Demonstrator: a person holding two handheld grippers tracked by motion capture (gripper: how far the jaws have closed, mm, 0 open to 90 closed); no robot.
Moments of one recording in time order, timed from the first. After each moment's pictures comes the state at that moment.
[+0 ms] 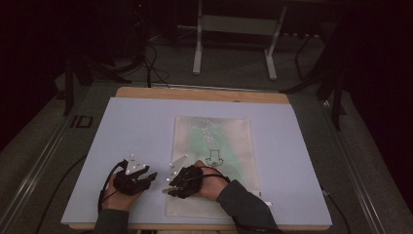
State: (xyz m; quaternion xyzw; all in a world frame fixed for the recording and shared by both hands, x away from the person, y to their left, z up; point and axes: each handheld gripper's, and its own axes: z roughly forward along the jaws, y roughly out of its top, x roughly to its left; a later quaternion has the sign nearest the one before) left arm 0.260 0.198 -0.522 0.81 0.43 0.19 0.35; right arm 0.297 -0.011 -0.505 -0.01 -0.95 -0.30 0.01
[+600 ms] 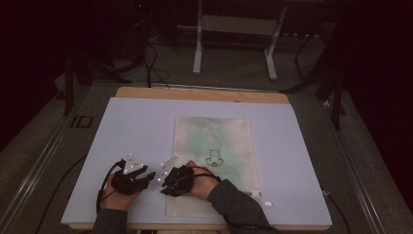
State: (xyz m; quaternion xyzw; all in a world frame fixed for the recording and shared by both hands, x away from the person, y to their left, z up) left arm 0.260 0.202 -0.522 0.81 0.44 0.19 0.35; right arm 0.299 0.014 -0.514 0.00 -0.96 -0.30 0.01
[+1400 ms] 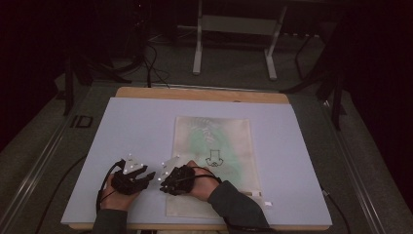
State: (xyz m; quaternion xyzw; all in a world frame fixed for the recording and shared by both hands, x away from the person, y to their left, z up) left arm 0.260 0.202 -0.522 0.81 0.44 0.19 0.35; right arm 0.293 0.008 -0.504 -0.02 -0.95 -0.32 -0.01
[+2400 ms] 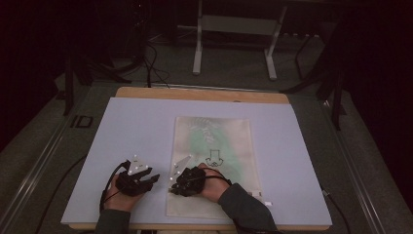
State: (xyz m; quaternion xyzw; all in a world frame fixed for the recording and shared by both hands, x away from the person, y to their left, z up) left arm 0.259 0.190 -0.522 0.82 0.42 0.17 0.35; right arm 0.300 -0.019 -0.517 -0.04 -0.95 -0.30 0.02
